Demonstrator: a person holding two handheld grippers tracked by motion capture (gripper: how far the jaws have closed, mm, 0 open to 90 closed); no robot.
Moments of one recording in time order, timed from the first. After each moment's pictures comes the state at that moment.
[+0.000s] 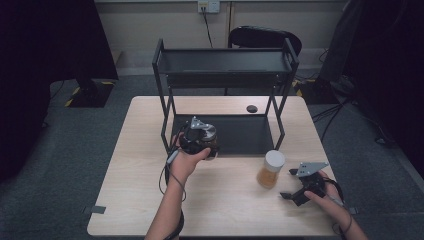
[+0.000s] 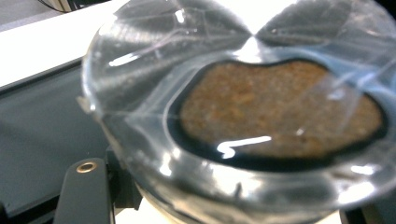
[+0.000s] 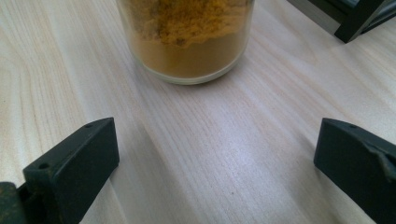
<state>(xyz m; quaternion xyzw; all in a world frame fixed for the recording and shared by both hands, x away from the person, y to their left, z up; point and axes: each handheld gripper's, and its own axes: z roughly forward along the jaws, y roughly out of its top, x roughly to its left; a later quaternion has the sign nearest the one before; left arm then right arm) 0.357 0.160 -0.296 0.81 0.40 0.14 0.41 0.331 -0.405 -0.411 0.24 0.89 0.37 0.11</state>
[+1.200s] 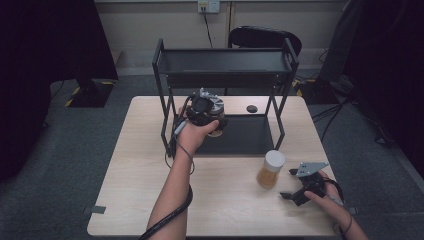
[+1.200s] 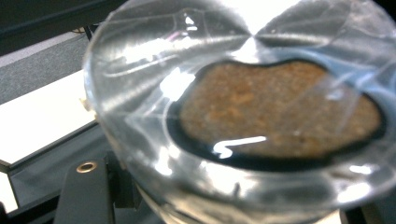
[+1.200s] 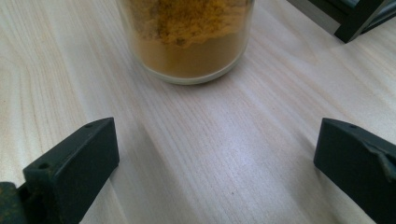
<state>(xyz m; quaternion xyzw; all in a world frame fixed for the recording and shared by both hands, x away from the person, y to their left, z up) 0.388 0.136 -0.226 0.81 0.39 0.16 0.41 0.331 -0.405 -0.411 0.24 0.89 0.37 0.11</state>
